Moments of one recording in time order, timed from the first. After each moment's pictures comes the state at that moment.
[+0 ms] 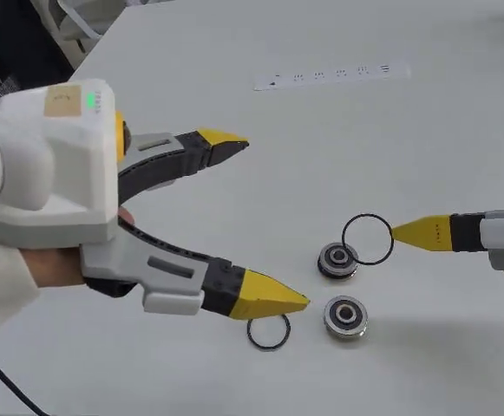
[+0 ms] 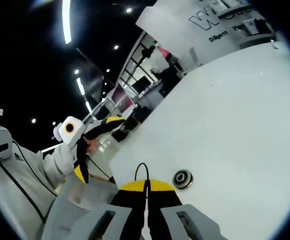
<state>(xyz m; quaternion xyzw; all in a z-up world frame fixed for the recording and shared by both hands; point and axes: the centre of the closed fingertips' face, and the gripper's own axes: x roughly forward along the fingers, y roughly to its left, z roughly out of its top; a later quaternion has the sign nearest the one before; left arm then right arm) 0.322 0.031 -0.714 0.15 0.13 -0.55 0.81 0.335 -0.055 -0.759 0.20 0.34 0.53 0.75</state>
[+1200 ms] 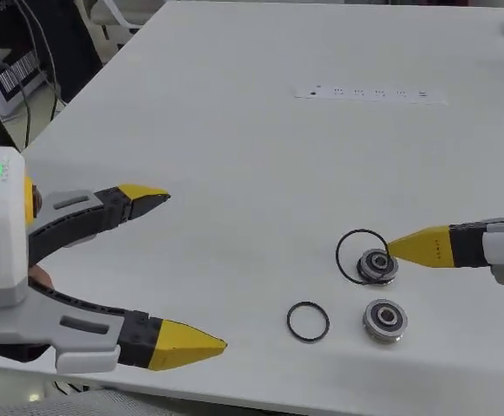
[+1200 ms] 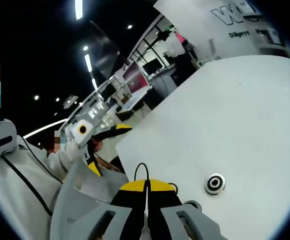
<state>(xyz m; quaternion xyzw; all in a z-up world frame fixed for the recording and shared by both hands) 0.280 0.148 -0.752 0.09 0.16 -0.46 0.87 0.307 0.009 -0.745 0.12 0.37 0.57 0.72</state>
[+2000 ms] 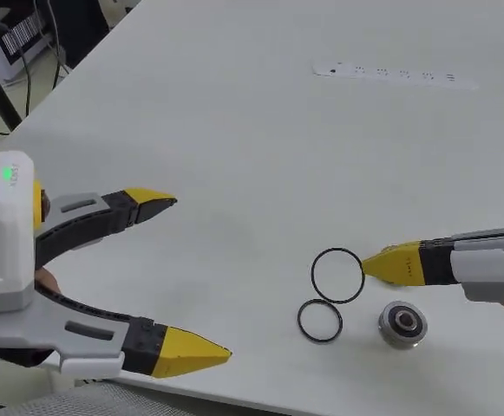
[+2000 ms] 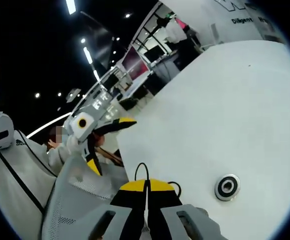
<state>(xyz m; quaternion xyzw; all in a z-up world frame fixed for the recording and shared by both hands) 0.287 0.151 -0.777 0.06 0.19 -0.46 0.87 0.307 0.040 -0.785 0.11 0.42 0.59 0.68</state>
